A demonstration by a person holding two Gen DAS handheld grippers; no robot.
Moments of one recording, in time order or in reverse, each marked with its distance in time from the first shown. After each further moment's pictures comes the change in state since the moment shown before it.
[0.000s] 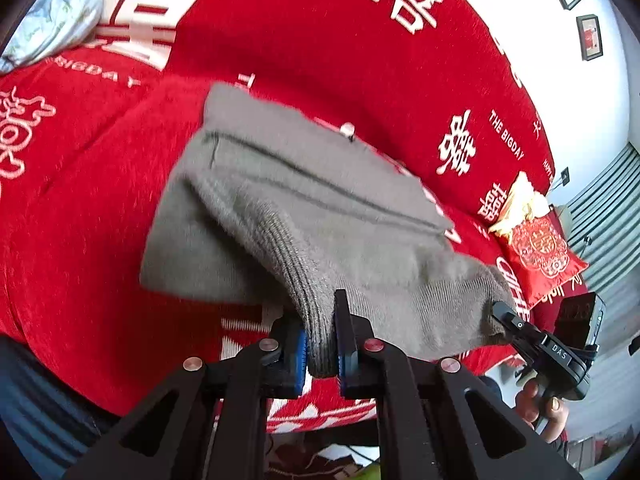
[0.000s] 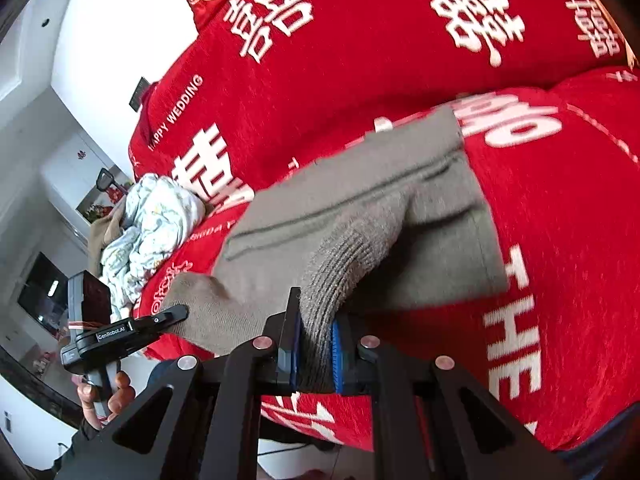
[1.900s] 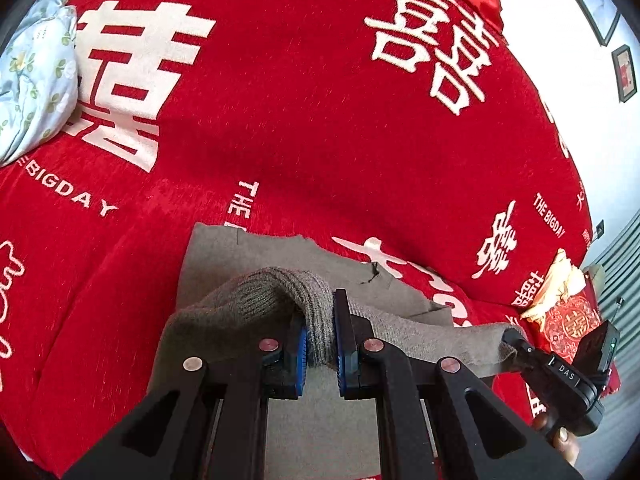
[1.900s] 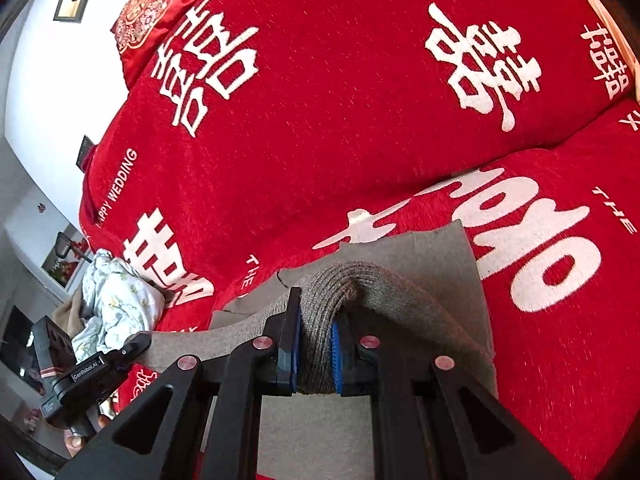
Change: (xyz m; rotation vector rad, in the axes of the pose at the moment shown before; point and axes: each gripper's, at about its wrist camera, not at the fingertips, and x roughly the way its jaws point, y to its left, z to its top) left arm 0.064 -0.022 0.185 -0.049 -0.155 0.137; right arm 0.092 -0.013 0.172 0.113 -0.083 -0.131
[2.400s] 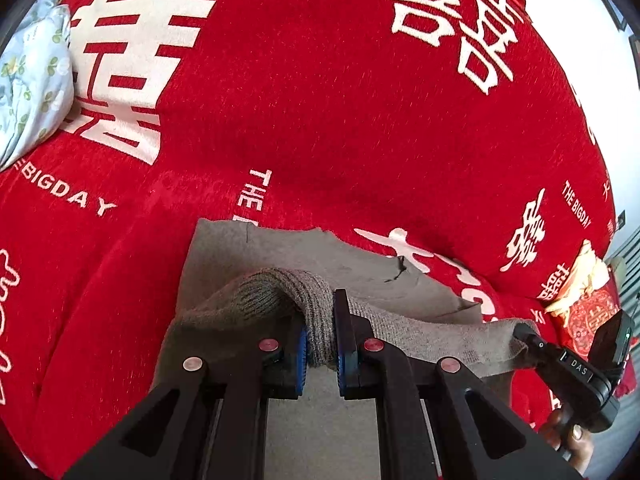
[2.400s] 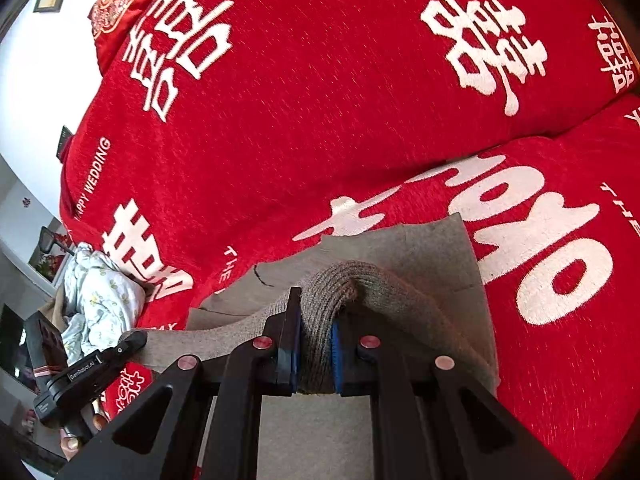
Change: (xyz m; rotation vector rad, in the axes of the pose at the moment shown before) left arm 0.040 0.000 0.006 0.022 0.051 0.080; right arm 0.039 -0.012 0.011 0.009 0.068 -0.051
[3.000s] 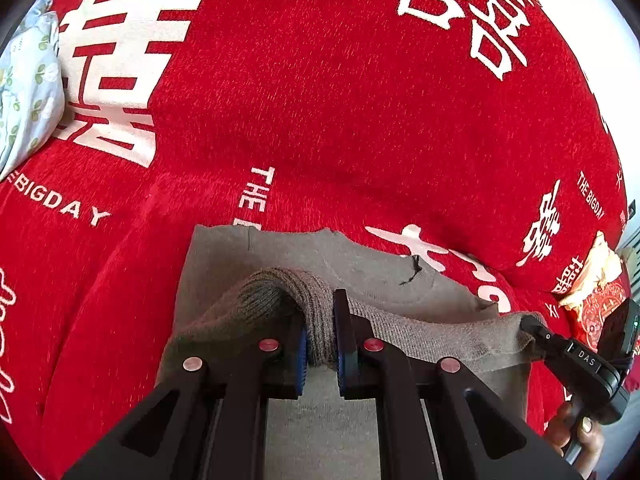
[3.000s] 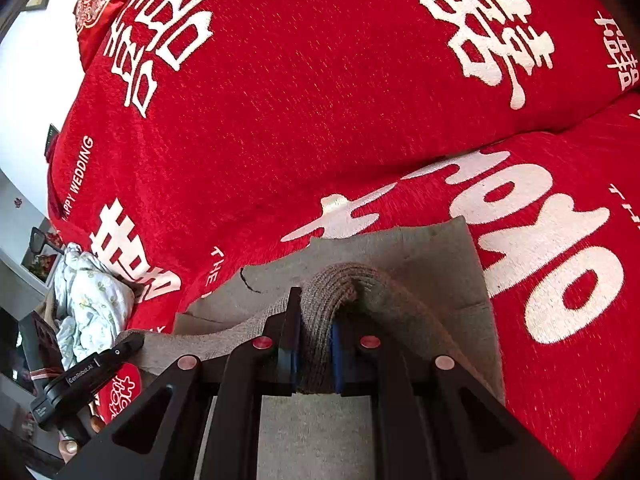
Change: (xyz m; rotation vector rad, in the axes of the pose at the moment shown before) left arm 0.024 0.000 0.013 0.024 0.031 0.034; right arm 0.025 -0.003 0.014 0.008 0.029 -0.023
